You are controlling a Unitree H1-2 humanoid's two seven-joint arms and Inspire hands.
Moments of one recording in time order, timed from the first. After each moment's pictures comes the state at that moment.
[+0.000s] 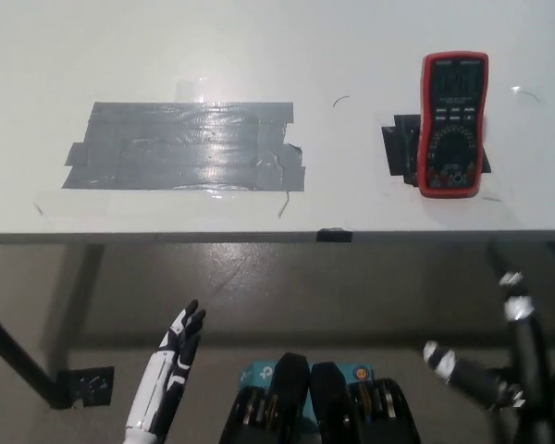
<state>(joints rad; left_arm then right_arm) 0.05 0.08 -0.13 0.02 0.15 -0.19 0.02 0.04 -0.01 0.06 -0.32 -0.45 -0.14 -0.16</state>
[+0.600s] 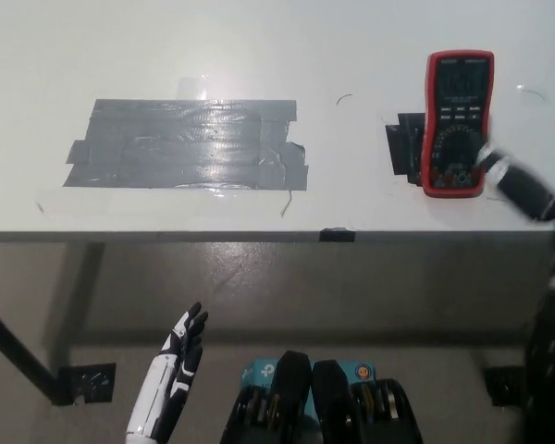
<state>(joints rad) 0.08 0.09 -0.14 0.00 0.19 -0.18 0.02 -0.45 -0.07 -0.08 -0.26 -0.69 0.09 -0.19</state>
